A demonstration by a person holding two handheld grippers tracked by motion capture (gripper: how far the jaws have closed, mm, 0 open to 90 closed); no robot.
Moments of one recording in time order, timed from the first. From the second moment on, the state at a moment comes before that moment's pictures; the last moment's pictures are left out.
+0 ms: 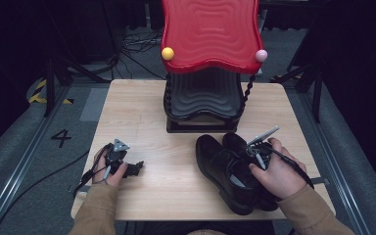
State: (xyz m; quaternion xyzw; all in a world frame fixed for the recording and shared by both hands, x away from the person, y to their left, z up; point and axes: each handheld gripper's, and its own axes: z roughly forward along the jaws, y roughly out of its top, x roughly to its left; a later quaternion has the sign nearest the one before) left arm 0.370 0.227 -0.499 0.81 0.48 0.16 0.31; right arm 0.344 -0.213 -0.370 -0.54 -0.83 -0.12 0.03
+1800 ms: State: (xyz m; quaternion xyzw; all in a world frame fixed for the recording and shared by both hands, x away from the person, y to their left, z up) left arm 0.370 0.227 -0.499 0.81 0.48 0.16 0.31; right arm 0.327 -0.238 -0.190 -0.51 -0.84 -0.18 -0.01
